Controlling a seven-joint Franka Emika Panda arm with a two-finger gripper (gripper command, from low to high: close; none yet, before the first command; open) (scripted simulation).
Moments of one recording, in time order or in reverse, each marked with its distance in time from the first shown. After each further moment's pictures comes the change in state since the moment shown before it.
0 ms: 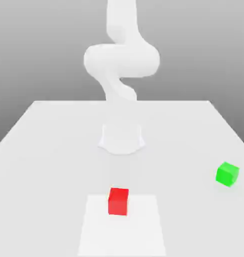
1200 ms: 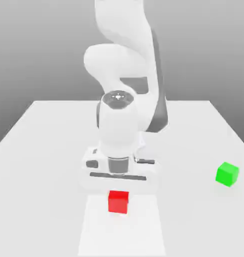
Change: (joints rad) arm -0.029 0.809 0.007 -0.491 -0.003 0.580 0.081
